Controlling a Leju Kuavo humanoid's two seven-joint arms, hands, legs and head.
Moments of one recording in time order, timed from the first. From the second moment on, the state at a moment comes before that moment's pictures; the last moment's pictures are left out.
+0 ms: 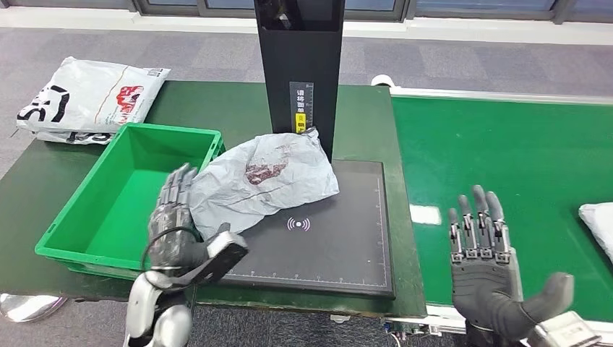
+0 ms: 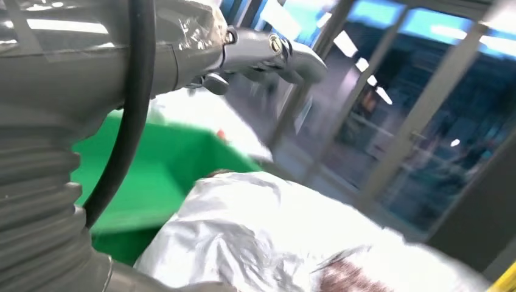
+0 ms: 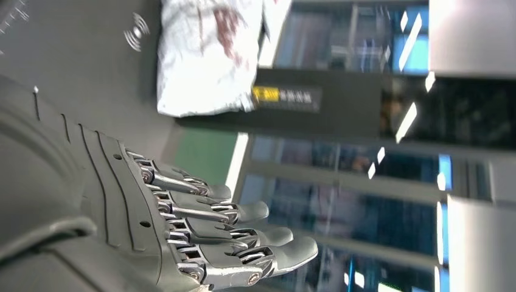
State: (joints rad) left arm -0.01 -0.21 -0.10 -1.57 -1.20 0.38 -0.09; right arm 0.26 0.11 0.10 -2.04 0.06 0.06 -0.37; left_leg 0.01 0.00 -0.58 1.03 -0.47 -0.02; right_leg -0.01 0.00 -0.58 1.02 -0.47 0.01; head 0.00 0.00
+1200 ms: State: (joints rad) left arm -0.73 -0.28 -0.51 -0.52 -1.48 -0.04 -0.14; right arm 0.09 0.20 0.09 -1.82 0.05 0.22 -0.34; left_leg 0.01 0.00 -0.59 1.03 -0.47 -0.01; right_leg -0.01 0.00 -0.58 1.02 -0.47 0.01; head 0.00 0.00
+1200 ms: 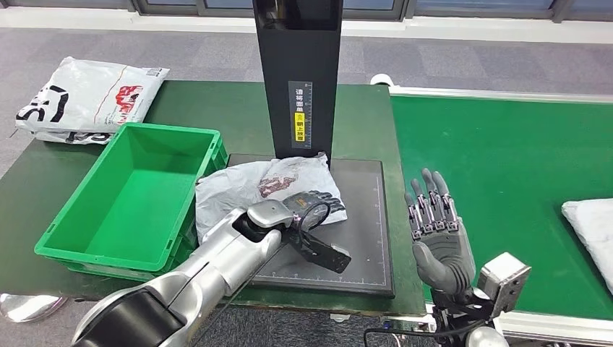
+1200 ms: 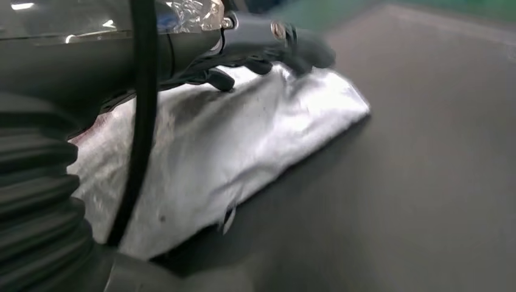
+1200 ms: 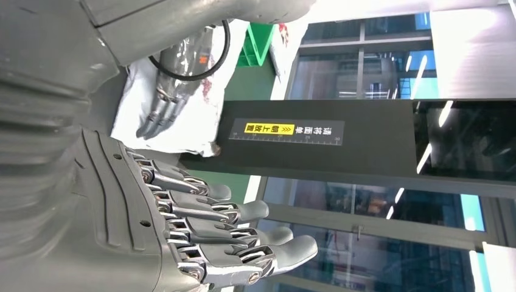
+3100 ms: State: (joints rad) left arm -0.80 0.03 -0.20 -1.25 -0.79 0.10 -0.02; right arm 0.29 0.20 0.02 -2.00 -0.07 0.04 -0.42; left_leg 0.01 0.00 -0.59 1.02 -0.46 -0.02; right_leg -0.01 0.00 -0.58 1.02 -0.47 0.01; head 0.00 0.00
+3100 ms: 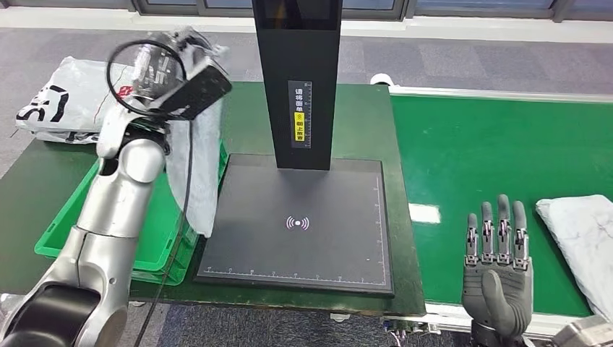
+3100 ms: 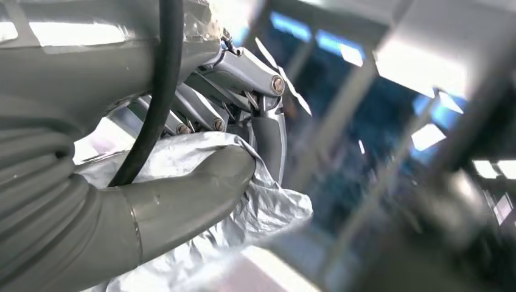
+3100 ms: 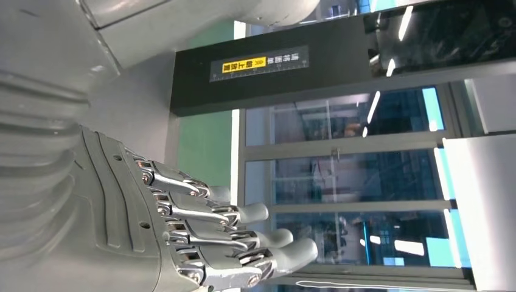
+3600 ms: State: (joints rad) left arm -0.82 0.10 -0.08 -1.33 -1.19 0.30 0.17; right arm 0.30 0.21 0.02 -2.02 -0.06 0.06 -0.39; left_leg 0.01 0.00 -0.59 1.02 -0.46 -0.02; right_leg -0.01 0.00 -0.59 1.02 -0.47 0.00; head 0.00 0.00
